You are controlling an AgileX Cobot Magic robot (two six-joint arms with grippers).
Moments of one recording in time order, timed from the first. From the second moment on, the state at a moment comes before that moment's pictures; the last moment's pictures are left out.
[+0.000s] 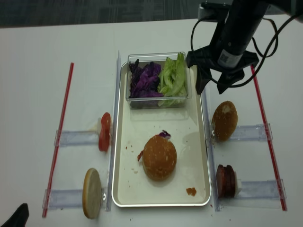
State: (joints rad) left arm -0.09 -0.01 -0.49 0.00 1.18 -0.02; right arm 0.32 1.81 -1.43 0.31 1.21 0.07
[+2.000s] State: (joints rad) left arm -0.09 -0.01 -0.49 0.00 1.18 -0.02; right arm 0.04 1.62 -1.42 0.07 1.23 0.01
